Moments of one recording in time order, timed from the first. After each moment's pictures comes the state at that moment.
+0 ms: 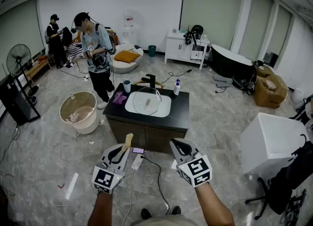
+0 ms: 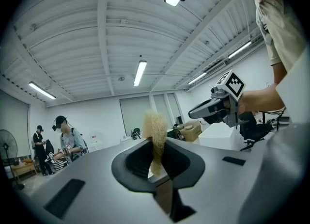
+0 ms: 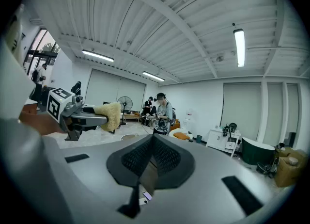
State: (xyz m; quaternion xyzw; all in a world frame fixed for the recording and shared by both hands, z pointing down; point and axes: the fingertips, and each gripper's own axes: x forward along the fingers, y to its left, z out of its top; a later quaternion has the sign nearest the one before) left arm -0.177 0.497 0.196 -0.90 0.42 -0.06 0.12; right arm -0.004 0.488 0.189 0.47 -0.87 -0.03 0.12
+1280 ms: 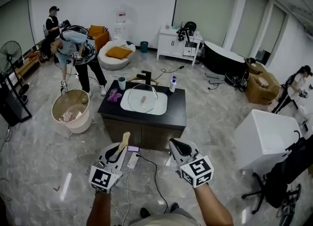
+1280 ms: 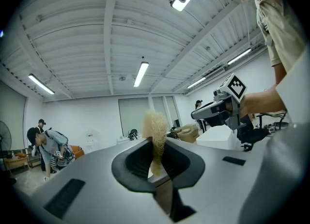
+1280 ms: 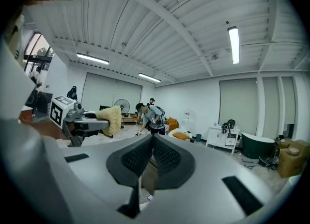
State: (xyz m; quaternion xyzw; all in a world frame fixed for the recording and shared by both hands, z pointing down) left arm -0.211 0.472 0.202 -0.91 0.41 -0.04 0.09; right arm -0.033 0.476 0.201 0.49 -0.87 -0.01 0.09
